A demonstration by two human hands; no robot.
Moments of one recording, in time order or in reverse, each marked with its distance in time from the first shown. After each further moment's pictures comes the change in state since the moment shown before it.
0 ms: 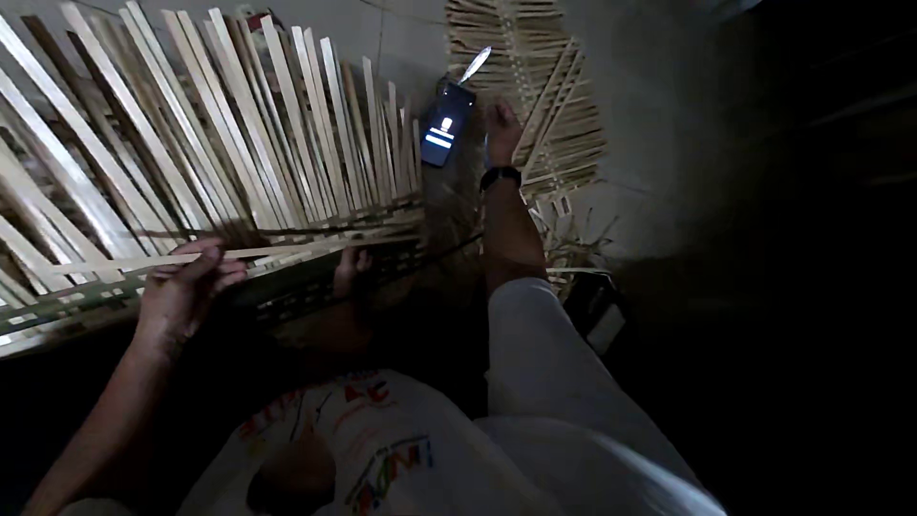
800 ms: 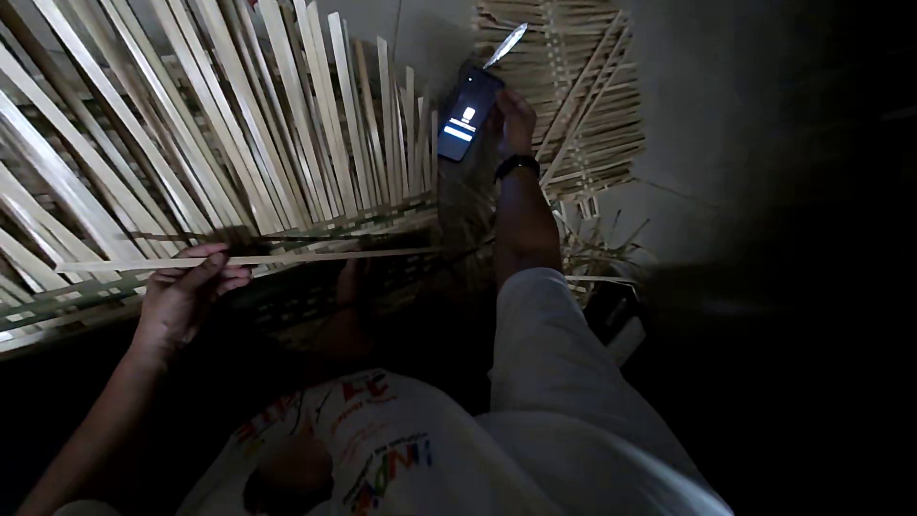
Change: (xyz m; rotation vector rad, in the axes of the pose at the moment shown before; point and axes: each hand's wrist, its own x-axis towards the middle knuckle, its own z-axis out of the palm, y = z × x) left_hand 0.006 -0.008 -0.005 0.046 -0.003 -0.033; right_hand 0.030 0.033 0.024 0.336 -0.116 0.241
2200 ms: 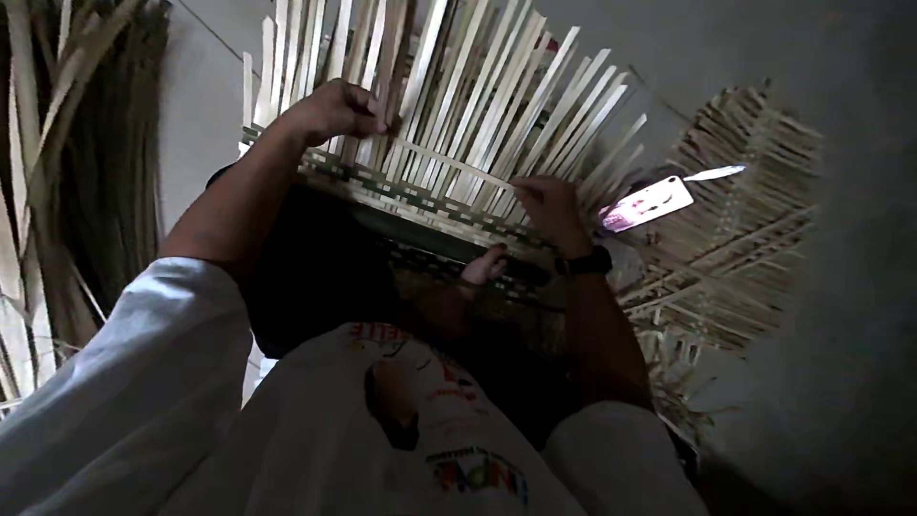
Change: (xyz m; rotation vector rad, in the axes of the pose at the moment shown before) left_hand 0.028 0.097 -0.108 0.534 -0.111 0.200; right_hand -0.224 -0.076 0.164 -0.948 -0.991 -0.577
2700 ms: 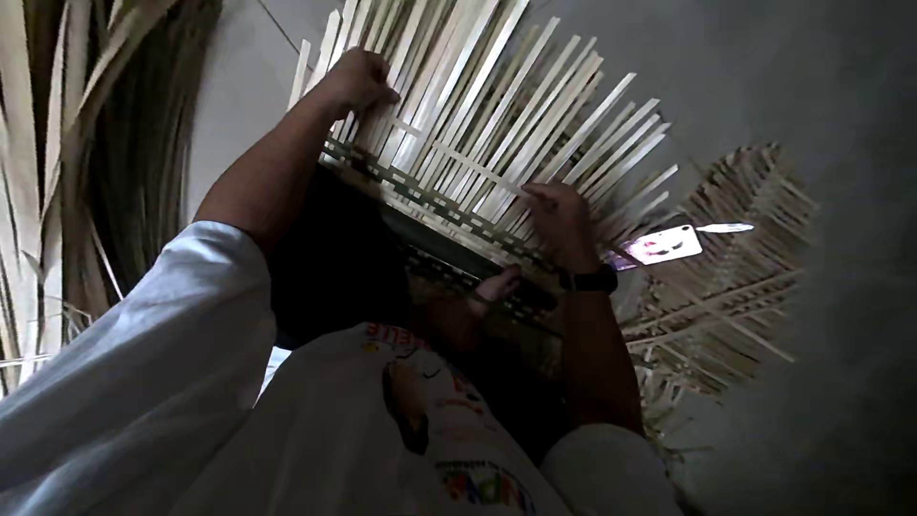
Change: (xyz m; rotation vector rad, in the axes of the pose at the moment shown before) left_hand 0.012 -0.027 -0.042 0.128 0.241 -0.108; right_hand 0.024 -0.040 0.008 -0.046 0.025 -0.058
